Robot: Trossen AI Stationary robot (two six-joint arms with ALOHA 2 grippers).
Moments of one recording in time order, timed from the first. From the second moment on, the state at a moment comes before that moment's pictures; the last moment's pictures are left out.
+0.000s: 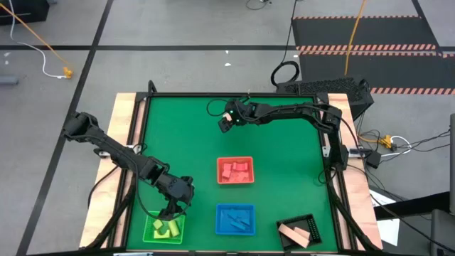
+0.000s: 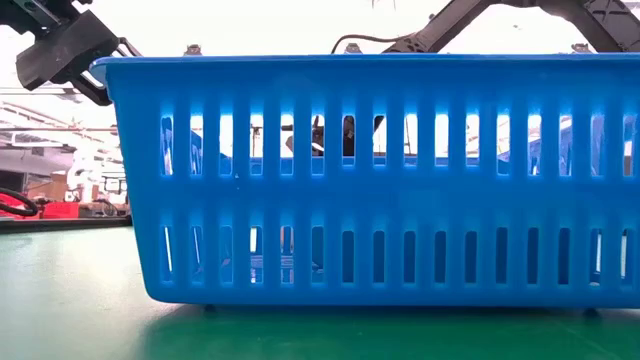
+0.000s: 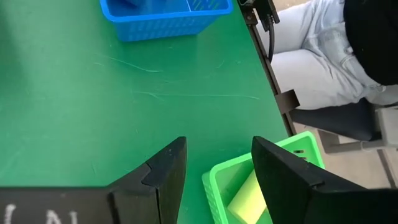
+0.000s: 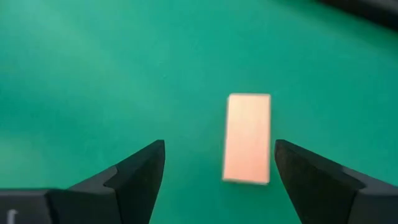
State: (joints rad) left arm -0.50 1.36 0.83 -0.34 0.26 -0.33; right arm -0.35 2.02 1.37 -0.23 0.15 0.56
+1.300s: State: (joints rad) left arm -0.49 1.36 0.83 -0.34 0.16 -0.33; right arm -0.33 1.97 1.37 -0.39 0.20 0.42
